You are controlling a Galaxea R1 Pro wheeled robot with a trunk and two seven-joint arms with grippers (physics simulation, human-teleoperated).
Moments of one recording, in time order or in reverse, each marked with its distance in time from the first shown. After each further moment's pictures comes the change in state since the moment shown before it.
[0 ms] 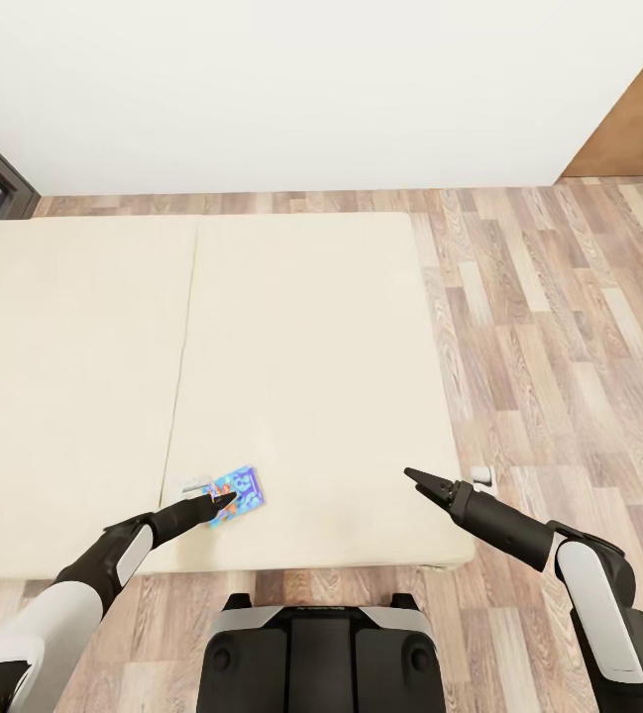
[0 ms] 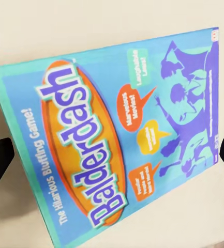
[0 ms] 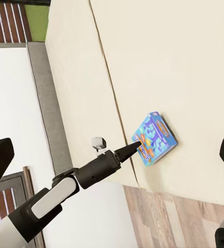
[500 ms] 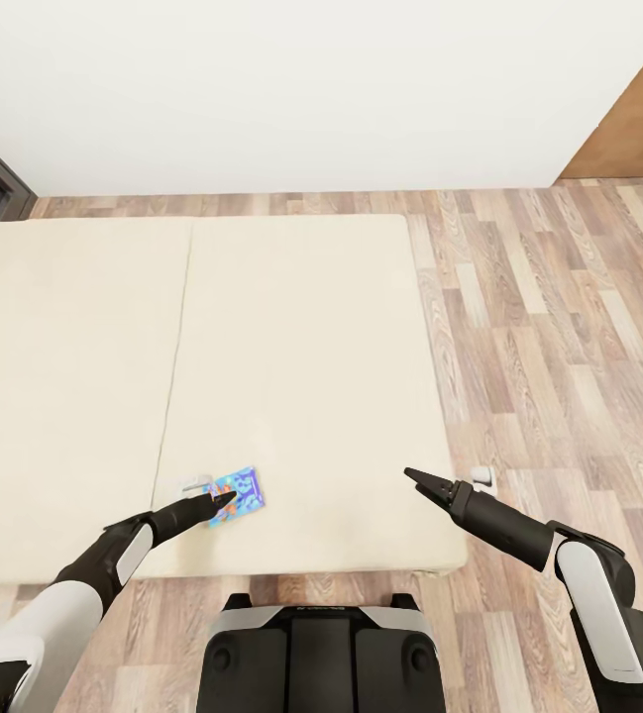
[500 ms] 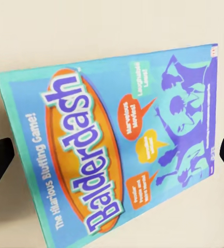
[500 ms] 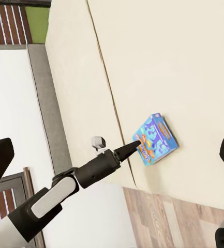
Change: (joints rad) left arm 0.000 0.000 0.000 -0.007 0.000 0.000 0.000; right arm 0.000 0.001 0.000 0.000 0.000 0.000 0.000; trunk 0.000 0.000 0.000
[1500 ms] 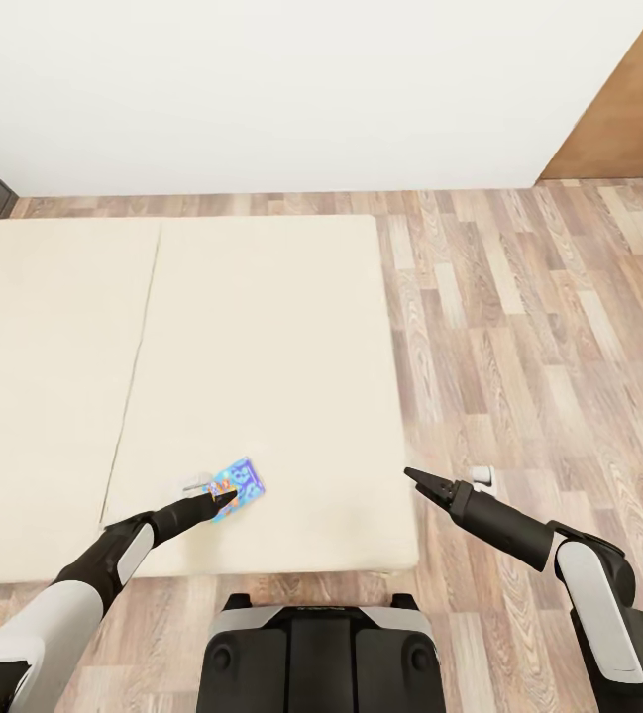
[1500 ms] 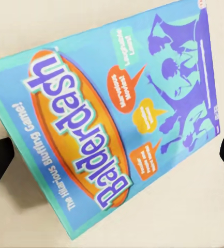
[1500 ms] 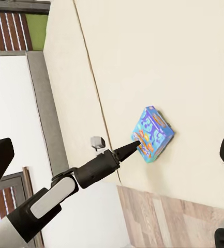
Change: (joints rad) left arm 0.000 -0.001 -0.005 -0.002 0.000 0.000 0.001; right arm 0.000 0.000 0.000 0.000 0.001 -0.002 -0.002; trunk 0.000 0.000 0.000
